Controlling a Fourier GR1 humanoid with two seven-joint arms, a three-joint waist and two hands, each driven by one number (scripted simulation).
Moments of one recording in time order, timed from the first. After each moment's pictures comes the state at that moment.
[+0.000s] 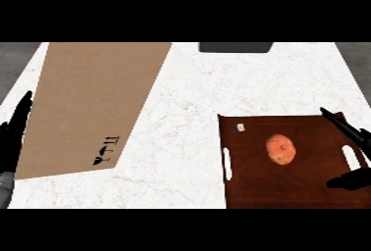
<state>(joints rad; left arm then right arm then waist) -0.09 0.58 -0.06 -1.38 0.02 0.29 0.07 -0.21 -0.72 0.19 -0.95 0.15 0.14 -0.84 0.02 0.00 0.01</state>
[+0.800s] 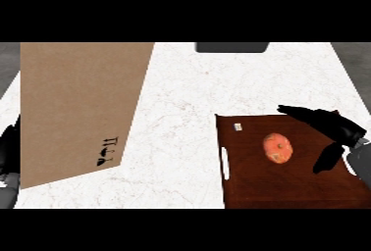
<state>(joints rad) -0.09 0.53 -0.02 -1.33 -0.03 0.26 0.06 -0.44 -0.67 0.38 -0.94 0.49 0.30 -0.47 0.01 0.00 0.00</state>
